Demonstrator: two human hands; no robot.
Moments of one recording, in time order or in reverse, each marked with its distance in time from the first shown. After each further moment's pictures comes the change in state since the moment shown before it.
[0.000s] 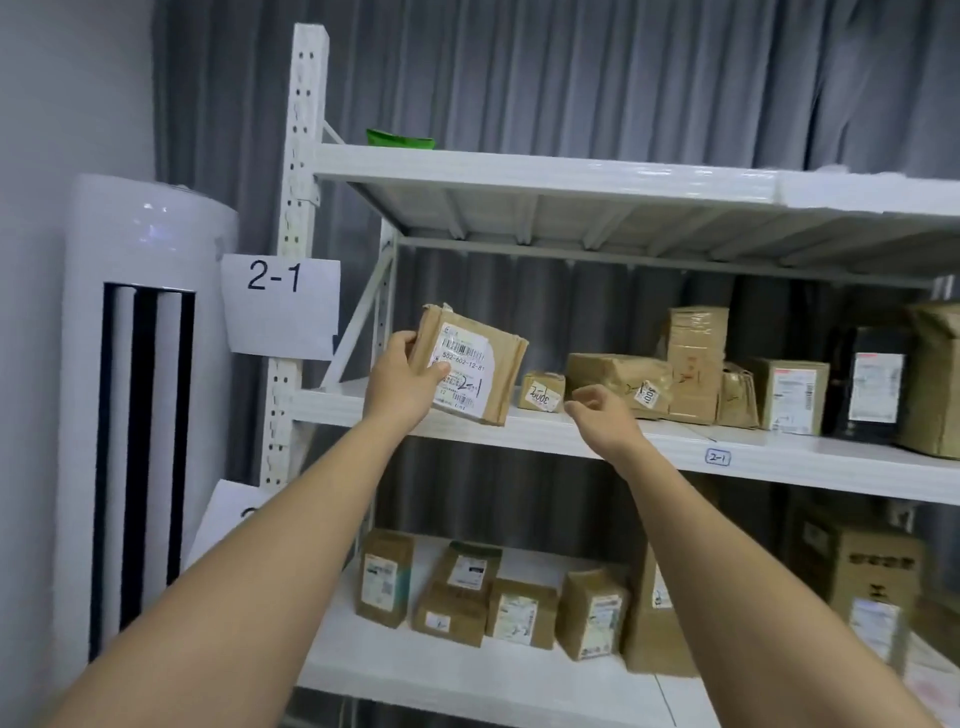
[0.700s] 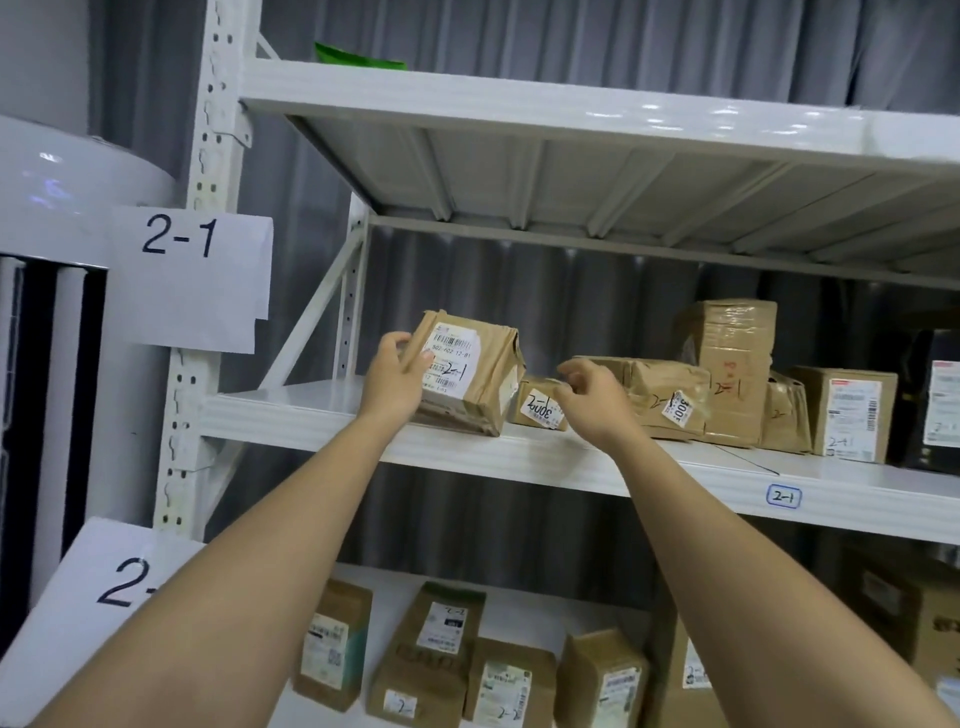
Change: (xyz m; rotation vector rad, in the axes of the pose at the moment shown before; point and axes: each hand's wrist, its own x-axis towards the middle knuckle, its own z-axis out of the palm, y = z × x) left_hand 0.134 -0.107 0.111 -0.098 0.000 -0.015; right_hand 0.147 0.050 0.048 -0.158 0.078 -0.177
